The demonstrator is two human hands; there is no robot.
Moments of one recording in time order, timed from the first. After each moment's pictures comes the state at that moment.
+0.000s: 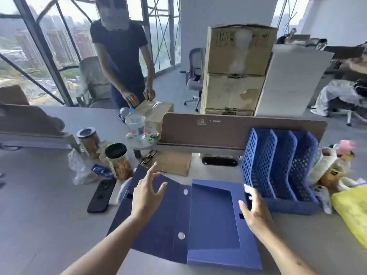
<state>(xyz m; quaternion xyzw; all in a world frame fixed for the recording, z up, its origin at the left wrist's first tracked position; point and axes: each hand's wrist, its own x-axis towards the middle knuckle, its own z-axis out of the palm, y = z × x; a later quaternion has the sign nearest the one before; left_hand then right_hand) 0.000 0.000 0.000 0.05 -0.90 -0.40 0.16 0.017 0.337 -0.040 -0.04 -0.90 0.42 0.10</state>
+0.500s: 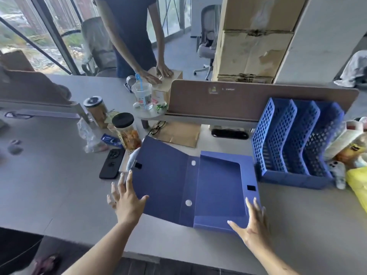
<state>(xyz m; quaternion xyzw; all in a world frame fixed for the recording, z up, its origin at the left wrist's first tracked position) 0.073 -0.057 -0.086 0.28 -0.93 -0.24 0.02 0.104 0.319 -0.138 -0.12 -0.95 0.27 -0.07</state>
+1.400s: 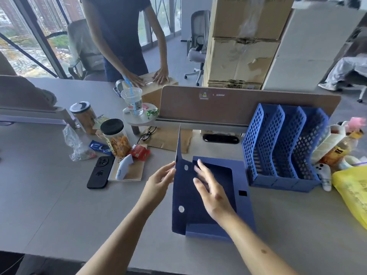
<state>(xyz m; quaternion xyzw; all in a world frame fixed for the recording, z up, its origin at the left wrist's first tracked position) 0.029 0.026 0.006 0.07 -0.77 -0.63 -0.09 0.045 0.215 0.004 0.06 -0.80 0.59 -0.07</state>
